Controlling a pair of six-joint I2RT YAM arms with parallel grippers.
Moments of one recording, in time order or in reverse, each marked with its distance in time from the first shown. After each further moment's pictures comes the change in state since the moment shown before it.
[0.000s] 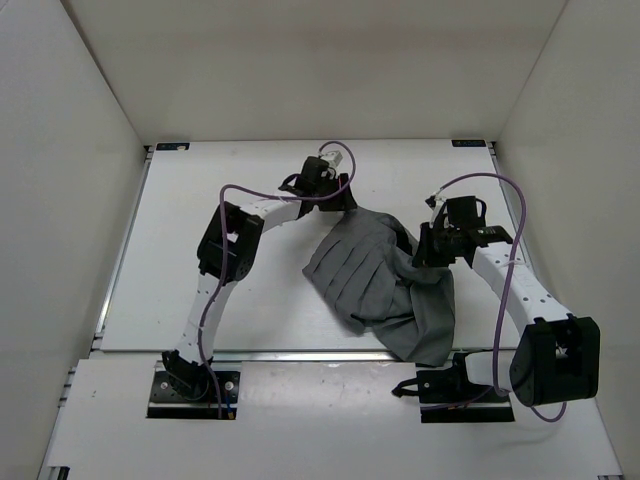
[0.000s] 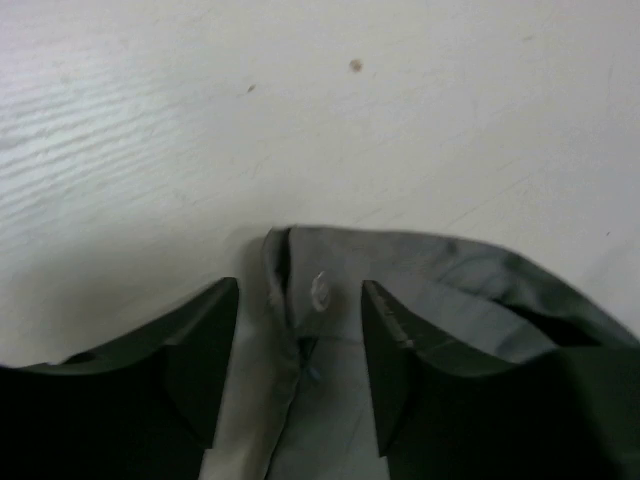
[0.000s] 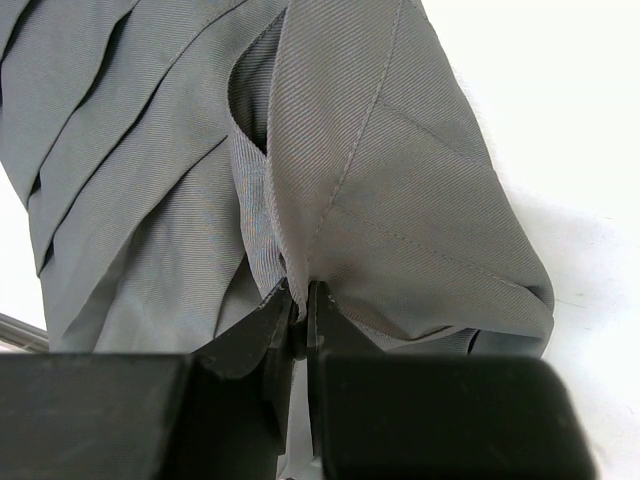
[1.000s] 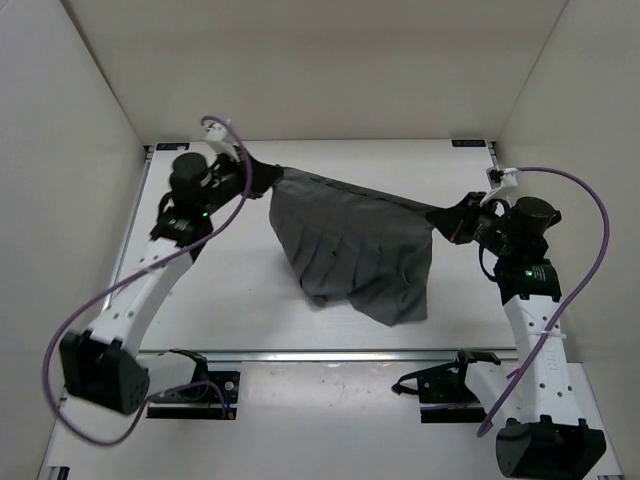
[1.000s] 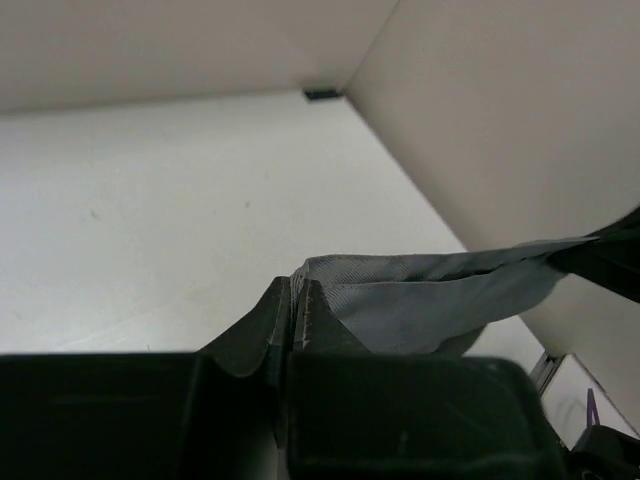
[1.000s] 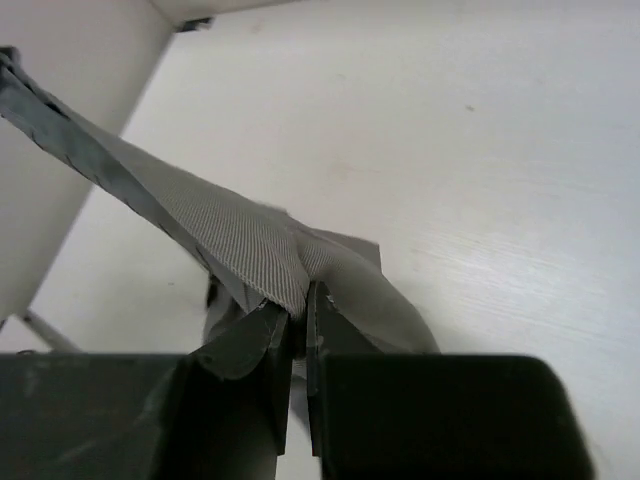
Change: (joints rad) left arm 0.220 -1.058 -0.636 0.051 0.127 0.045; right arm -0.223 -0.406 -0.024 0.324 -0.327 0.205
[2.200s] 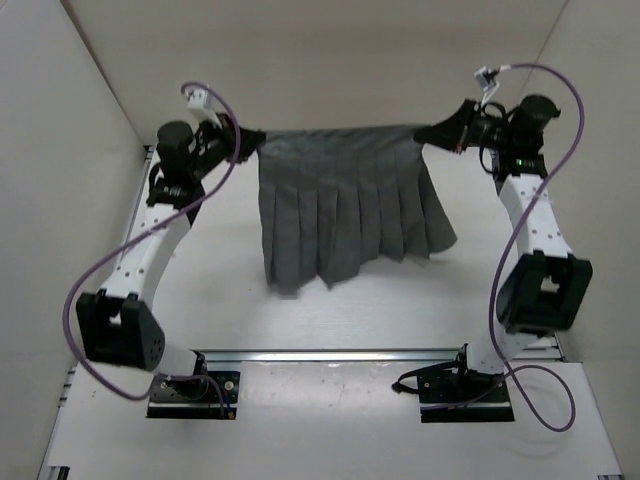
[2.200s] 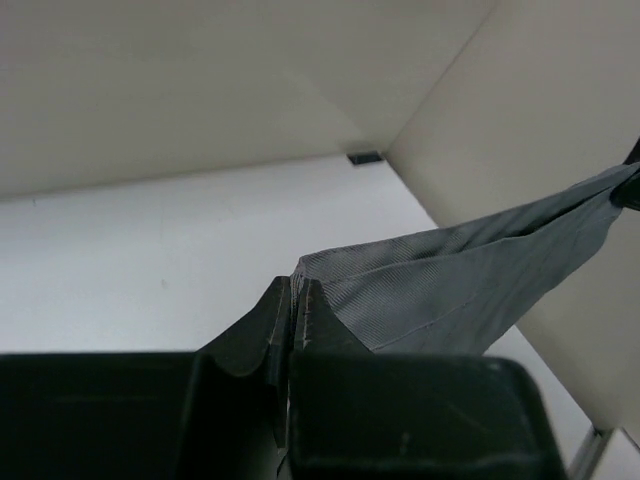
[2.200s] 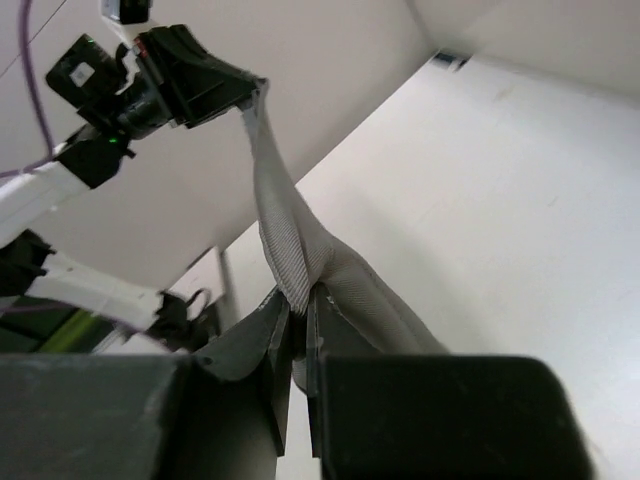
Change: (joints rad) left arm 0.168 0.052 0.088 0.095 0.075 -0.014; right arm -0.047 0.716 0.518 0.642 -0.691 0.448
